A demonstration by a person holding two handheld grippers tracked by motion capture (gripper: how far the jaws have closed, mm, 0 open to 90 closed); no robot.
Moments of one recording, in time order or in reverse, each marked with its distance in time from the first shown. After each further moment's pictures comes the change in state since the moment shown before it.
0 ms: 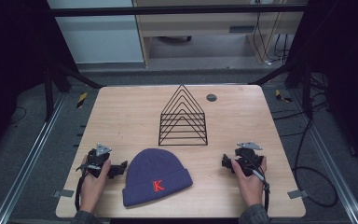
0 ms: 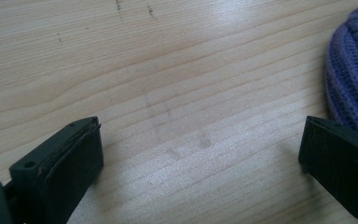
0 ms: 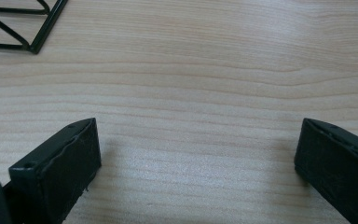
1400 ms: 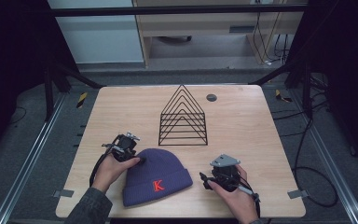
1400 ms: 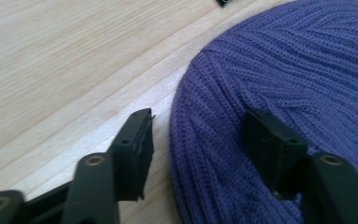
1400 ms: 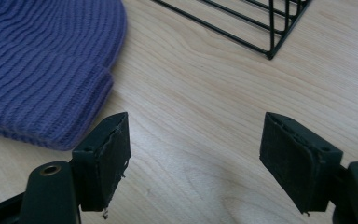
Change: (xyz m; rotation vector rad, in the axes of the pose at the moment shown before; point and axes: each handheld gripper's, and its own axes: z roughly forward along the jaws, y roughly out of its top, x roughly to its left) left arm -0.057 0.076 0.019 0.290 -0.227 0.146; right arm 0.074 -0.013 -0.061 -0.043 0.351 -0.394
